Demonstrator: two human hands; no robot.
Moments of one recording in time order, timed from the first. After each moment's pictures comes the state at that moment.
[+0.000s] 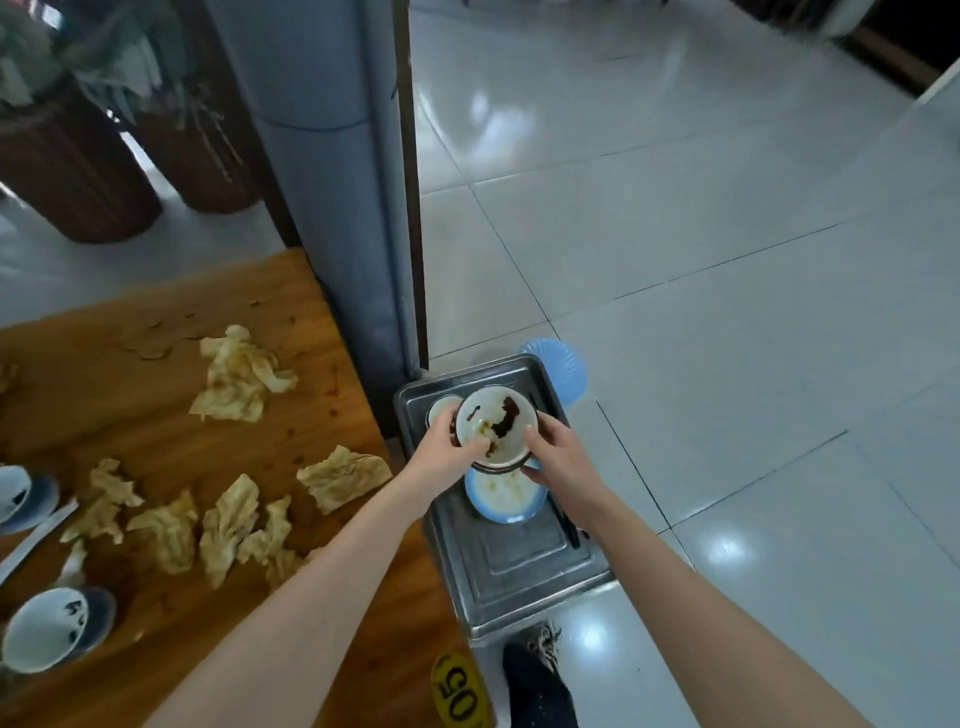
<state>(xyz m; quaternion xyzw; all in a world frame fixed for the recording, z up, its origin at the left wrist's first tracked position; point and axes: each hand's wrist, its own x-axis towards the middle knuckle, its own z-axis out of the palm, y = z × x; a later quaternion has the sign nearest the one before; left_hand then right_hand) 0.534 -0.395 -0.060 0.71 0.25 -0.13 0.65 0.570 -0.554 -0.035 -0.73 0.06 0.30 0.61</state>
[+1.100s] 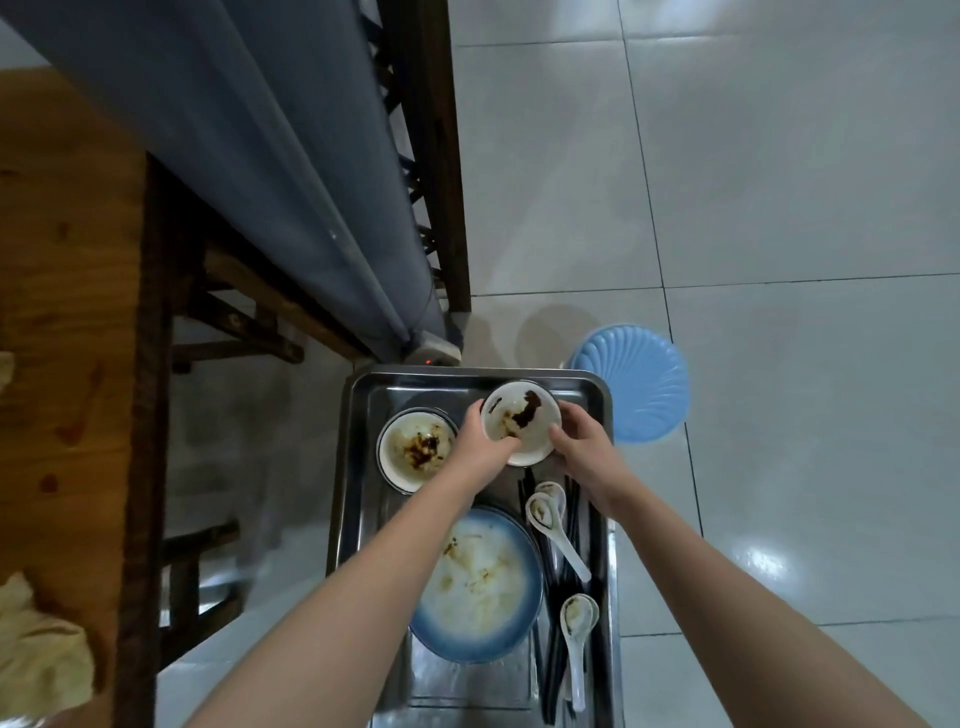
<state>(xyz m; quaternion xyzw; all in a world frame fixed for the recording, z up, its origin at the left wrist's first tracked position) 0.743 -0.433 -0.317 0.59 0.49 -0.14 0.63 0.827 -0.551 -0.312 -0.74 0.01 0.46 0.49</state>
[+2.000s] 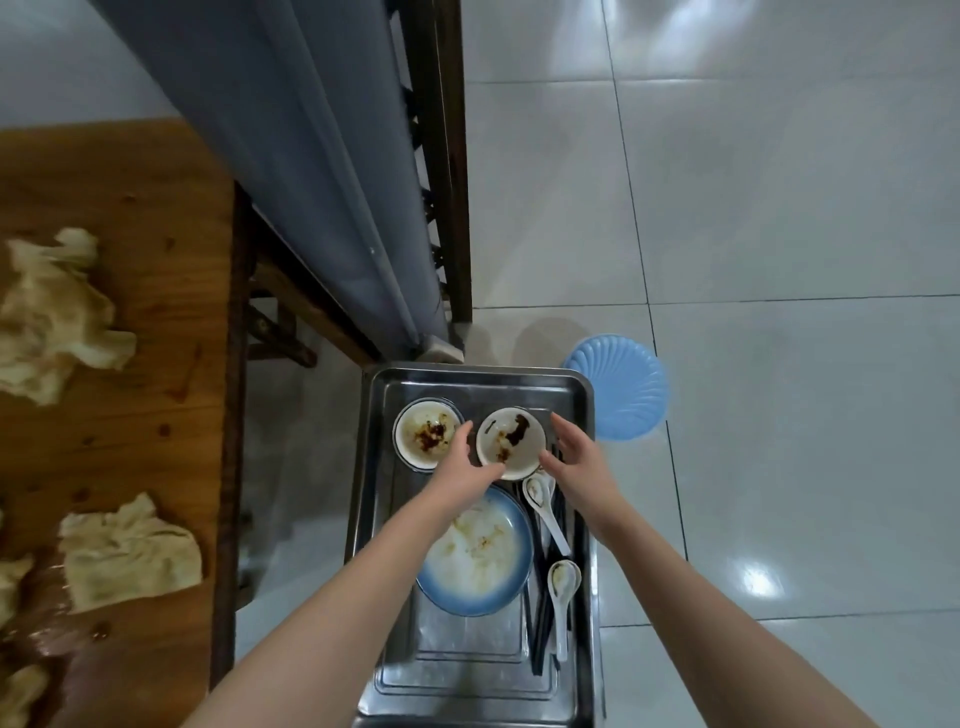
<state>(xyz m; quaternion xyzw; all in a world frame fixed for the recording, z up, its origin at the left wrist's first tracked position) 0.687 -0.446 -0.262 0.59 0.48 -0.18 0.62 0.785 -0.577 -0.250 -0.77 -0.04 0.42 0.47</state>
